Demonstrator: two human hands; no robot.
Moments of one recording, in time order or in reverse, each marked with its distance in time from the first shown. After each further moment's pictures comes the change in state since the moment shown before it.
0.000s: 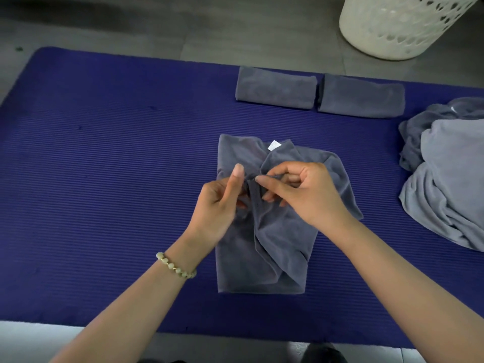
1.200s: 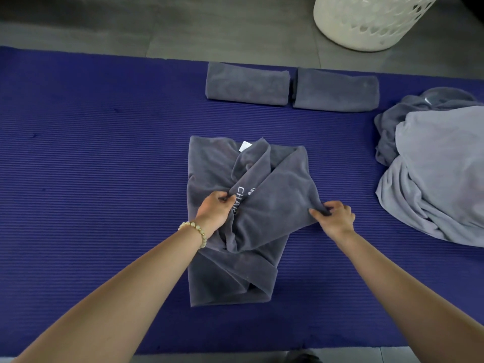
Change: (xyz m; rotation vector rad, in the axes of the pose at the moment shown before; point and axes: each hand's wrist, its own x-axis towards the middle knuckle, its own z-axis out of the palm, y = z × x) left_hand 0.076 -0.105 0.041 0.459 -0.036 -0.509; right_hand -0.010 0.185 -0.108 -0.503 0.362 0.801
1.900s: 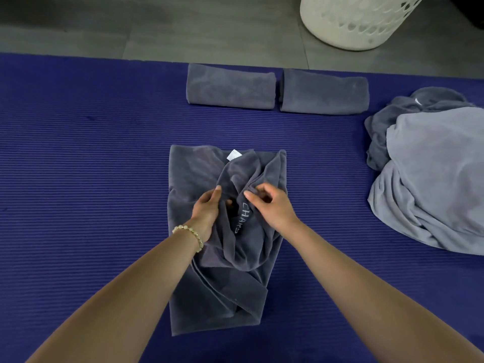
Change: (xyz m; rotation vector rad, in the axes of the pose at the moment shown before) left_hand 0.037 0.019 0.026 -0.595 0.021 -0.242; right_hand -0.003 -0.086 0.050 0.421 -0.266 -0.395
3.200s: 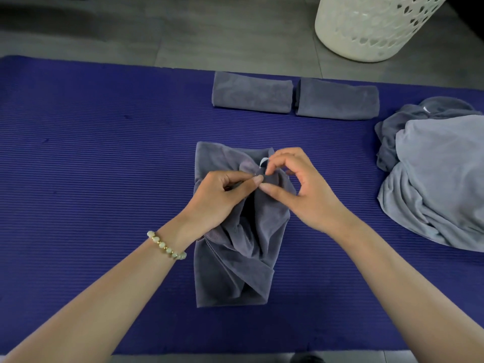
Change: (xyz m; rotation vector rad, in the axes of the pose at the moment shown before) left_hand -0.152 0.064 -0.047 0.397 -0.345 0.618; right_hand -0.096 -0.107 -0.032 -0.215 -0.144 -0.570
